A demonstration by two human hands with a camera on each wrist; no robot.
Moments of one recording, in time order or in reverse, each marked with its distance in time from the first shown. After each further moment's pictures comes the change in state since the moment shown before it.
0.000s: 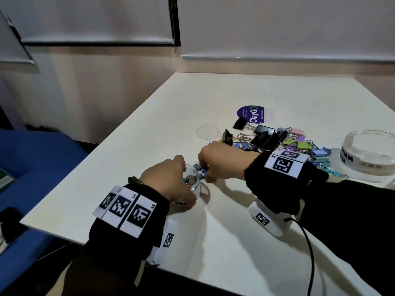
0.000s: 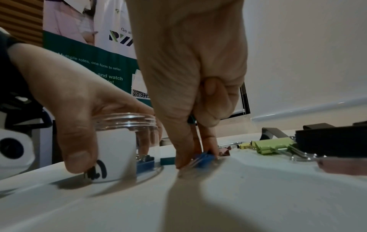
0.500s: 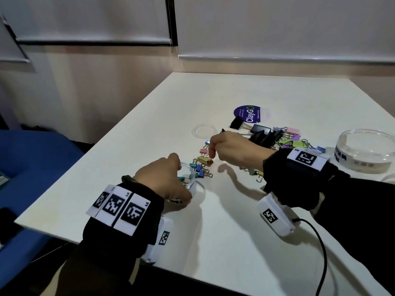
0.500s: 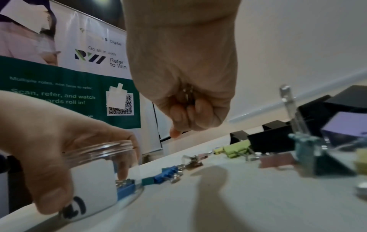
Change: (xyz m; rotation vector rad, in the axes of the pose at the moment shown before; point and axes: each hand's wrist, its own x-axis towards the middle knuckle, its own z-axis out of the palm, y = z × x) left_hand -0.002 -0.002 -0.001 -0.028 0.009 -0.021; right_hand -0.030 0.024 -0.017 0.645 0.157 0.213
